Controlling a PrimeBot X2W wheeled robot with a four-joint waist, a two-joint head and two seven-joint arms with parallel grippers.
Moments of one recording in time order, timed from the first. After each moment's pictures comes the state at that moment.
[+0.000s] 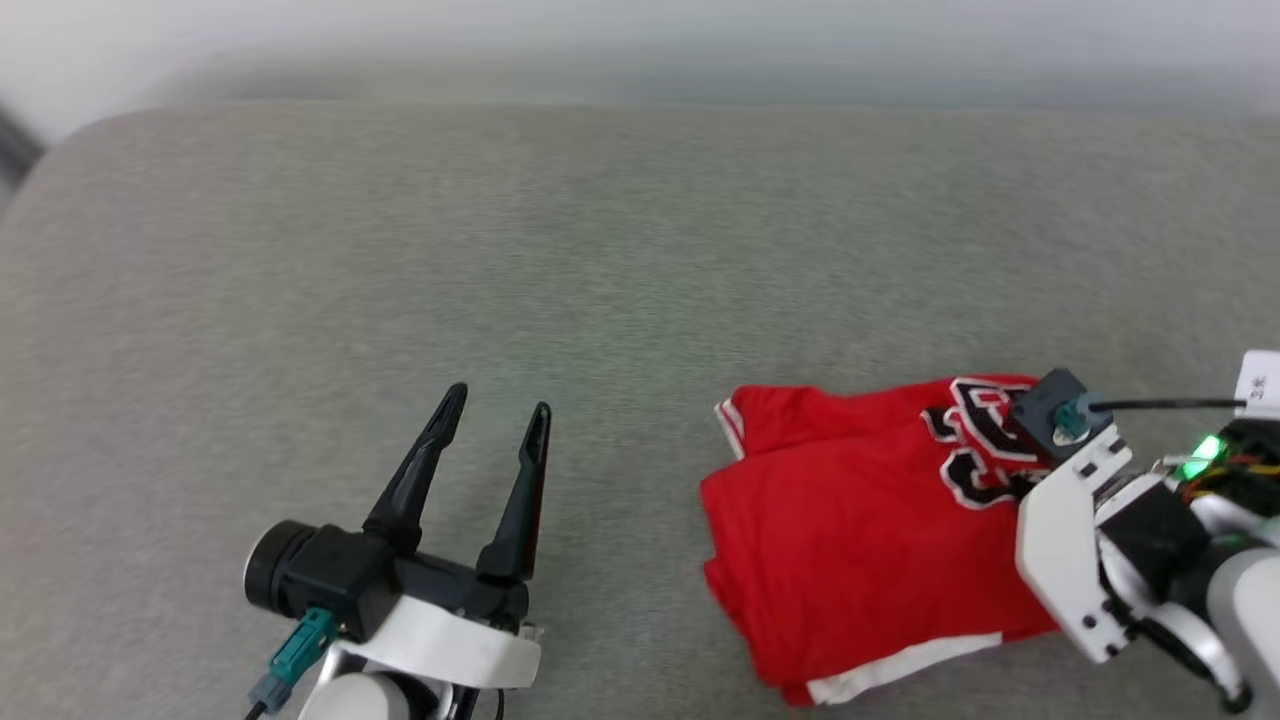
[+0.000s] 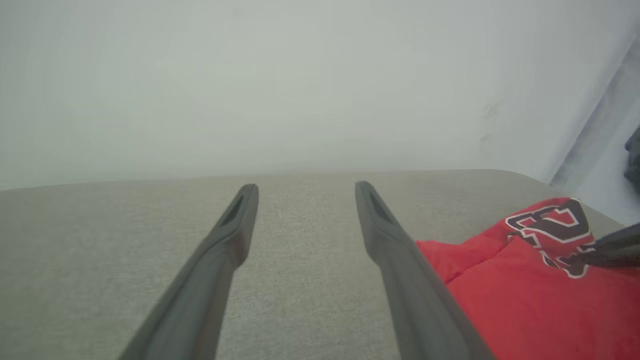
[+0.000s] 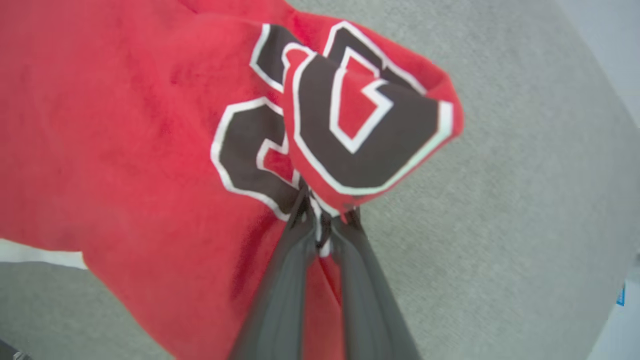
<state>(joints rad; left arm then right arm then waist) -0.07 0.12 -0.22 -0.05 -0.23 -0.13 -0.26 -0.28 -0.52 0.39 -0.15 0.25 0.13 0.93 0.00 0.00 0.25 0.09</state>
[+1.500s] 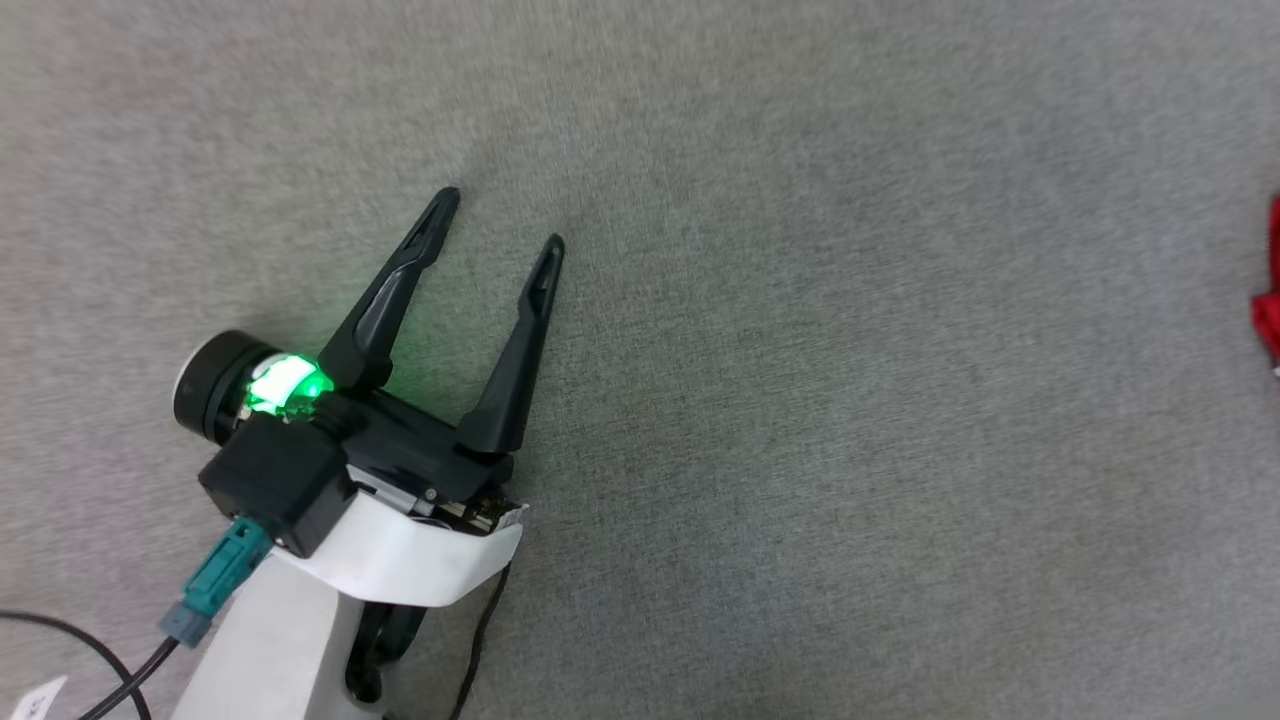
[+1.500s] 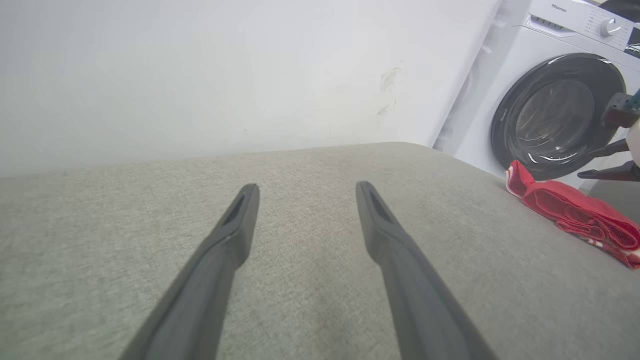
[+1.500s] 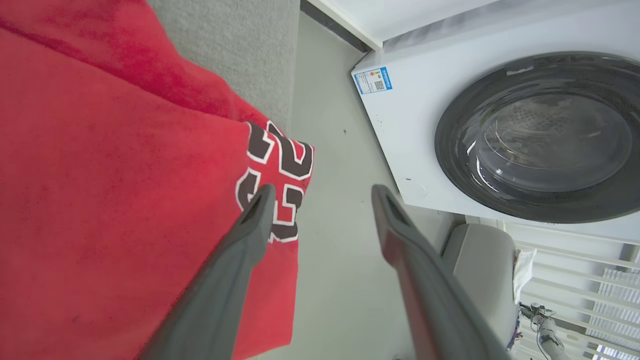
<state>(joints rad) -0.33 0.28 -0.32 -0.21 -0.26 -0.13 -0.27 -0.49 -0.85 -0.03 0.37 0.09 0.13 0.35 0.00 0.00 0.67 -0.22</state>
